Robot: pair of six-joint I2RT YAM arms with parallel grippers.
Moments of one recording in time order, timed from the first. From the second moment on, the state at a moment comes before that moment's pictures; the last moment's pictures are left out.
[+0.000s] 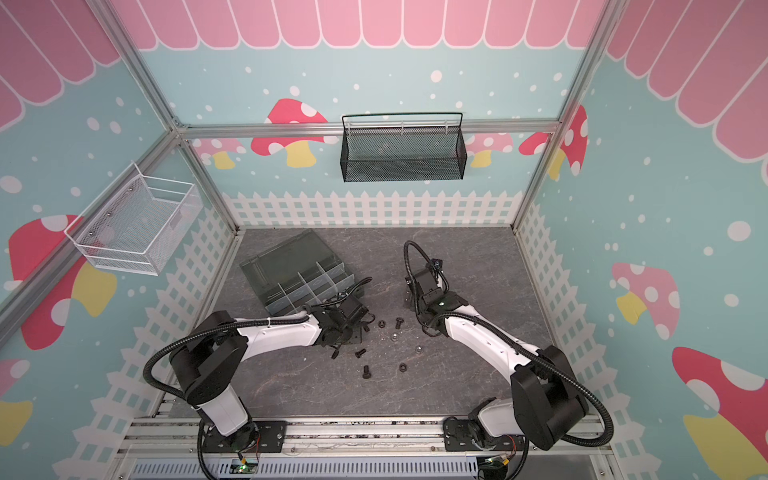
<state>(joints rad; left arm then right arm) -0.81 1.76 1.00 -0.45 -0.22 -0.84 0.55 1.38 0.92 -0.43 0.43 0.58</state>
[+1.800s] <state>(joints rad) -0.78 1.85 1.14 -0.61 -0.22 -0.68 0.53 1.39 0.90 -0.42 0.42 0.57</state>
